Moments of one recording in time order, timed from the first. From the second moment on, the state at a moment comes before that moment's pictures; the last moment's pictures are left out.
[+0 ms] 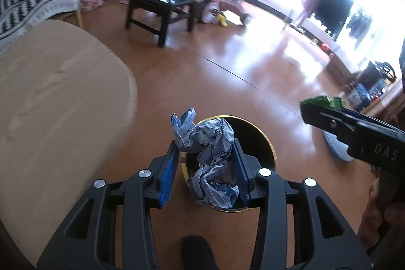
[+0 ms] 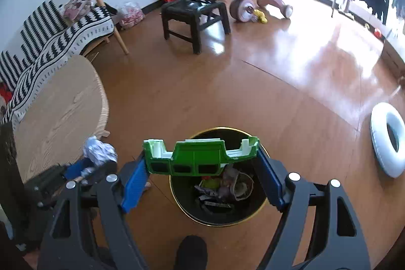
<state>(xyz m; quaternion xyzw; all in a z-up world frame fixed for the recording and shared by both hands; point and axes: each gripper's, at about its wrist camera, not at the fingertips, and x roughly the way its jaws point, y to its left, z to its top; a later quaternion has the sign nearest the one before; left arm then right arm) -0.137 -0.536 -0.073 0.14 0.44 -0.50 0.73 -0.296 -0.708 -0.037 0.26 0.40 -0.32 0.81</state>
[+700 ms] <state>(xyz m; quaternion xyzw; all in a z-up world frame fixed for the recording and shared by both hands) -0.149 -0.571 -0.090 0.13 0.47 -0.53 0.70 -0.307 -0.731 -0.046 0.28 0.41 -0.33 0.80</state>
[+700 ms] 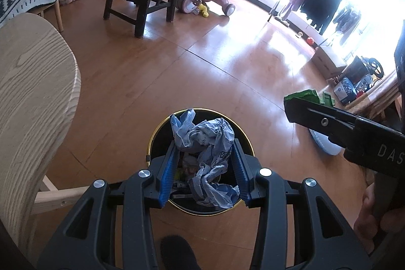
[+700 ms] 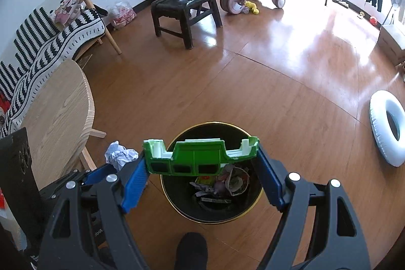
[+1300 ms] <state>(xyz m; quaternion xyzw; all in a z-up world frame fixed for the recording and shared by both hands) -0.138 -0.564 -0.087 0.12 0.47 -0.51 0.71 -0.304 -0.729 -0.046 0.29 0.40 -0.35 0.80</state>
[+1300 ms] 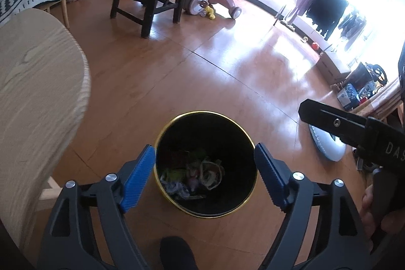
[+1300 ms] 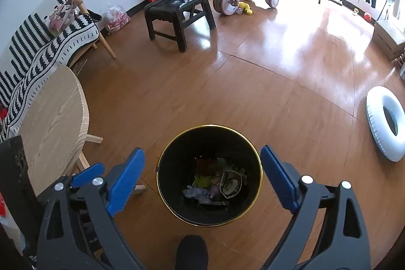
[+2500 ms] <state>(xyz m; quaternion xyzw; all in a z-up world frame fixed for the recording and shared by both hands) 0.047 -0.003 0.023 0.02 0.38 -0.03 0.92 0.039 -0.312 0.010 0.04 0.42 0.02 0.91</state>
